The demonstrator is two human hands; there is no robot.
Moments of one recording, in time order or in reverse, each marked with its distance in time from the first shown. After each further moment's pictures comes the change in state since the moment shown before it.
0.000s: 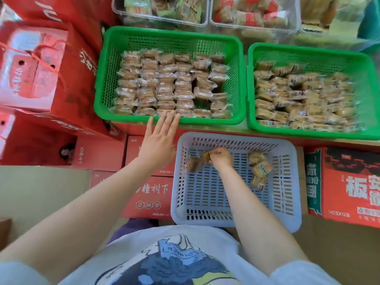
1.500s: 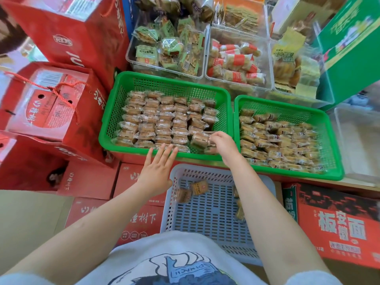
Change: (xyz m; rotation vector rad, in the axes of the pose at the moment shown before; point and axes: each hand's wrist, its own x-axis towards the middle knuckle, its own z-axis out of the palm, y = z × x) left_hand 0.006 -0.003 -0.012 -0.045 -0.126 -0.001; right_hand -0.036 -0.150 -0.079 0.022 -0.110 -0.377
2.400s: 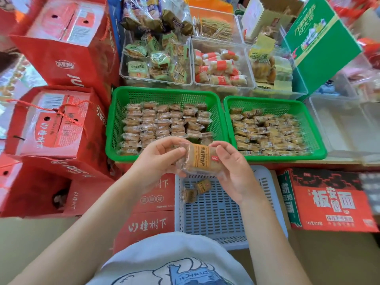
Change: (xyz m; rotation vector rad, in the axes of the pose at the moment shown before) left_hand -0.084 -0.003 -0.157 -1.712 -0.102 0.141; right_hand -0.189 -0.035 0.015 0.869 -0.241 -0.242
